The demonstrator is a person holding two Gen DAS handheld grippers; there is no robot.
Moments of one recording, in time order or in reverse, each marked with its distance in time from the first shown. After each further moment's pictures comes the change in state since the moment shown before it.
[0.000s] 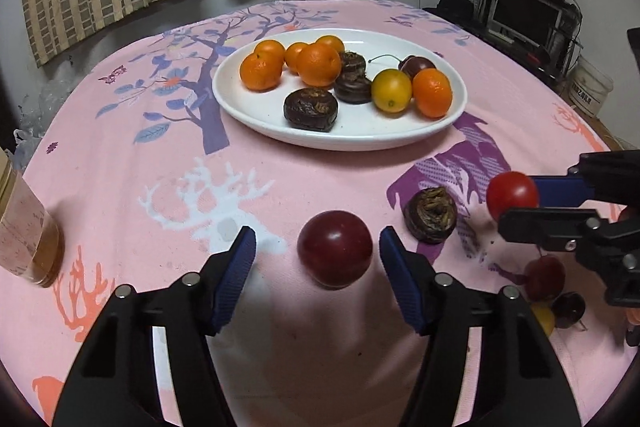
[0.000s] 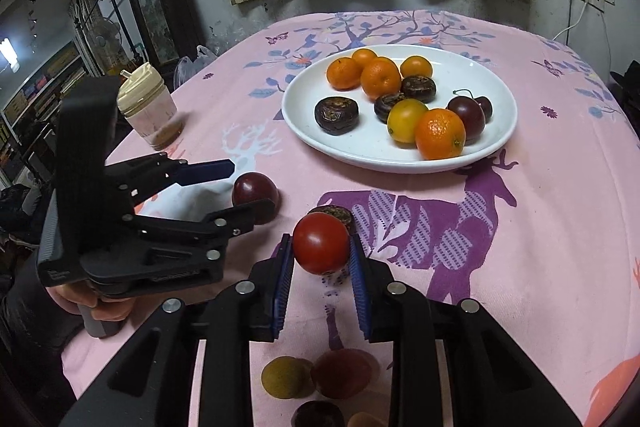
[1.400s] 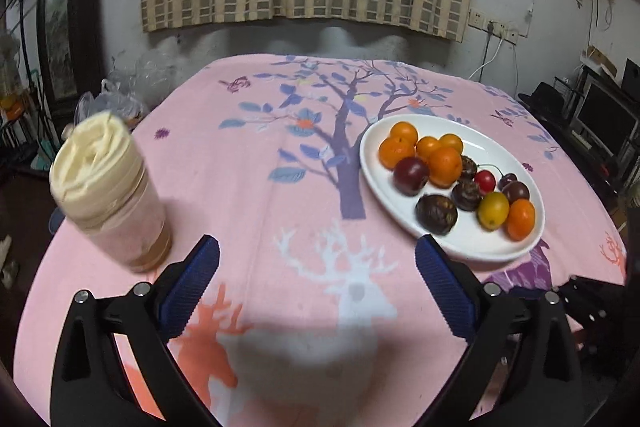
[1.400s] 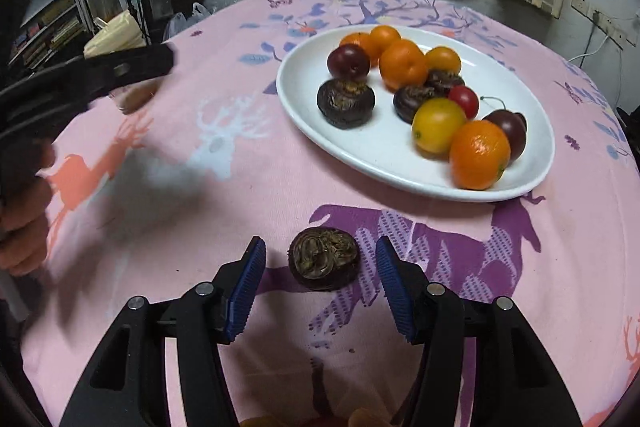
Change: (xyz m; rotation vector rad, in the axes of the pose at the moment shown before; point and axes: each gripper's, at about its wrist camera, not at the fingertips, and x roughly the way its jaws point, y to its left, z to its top) left arm -0.051 0.070 0.022 -0.335 -0.141 0.239; right arm 0.055 0.015 0.019 -0.127 0.108 -0.099
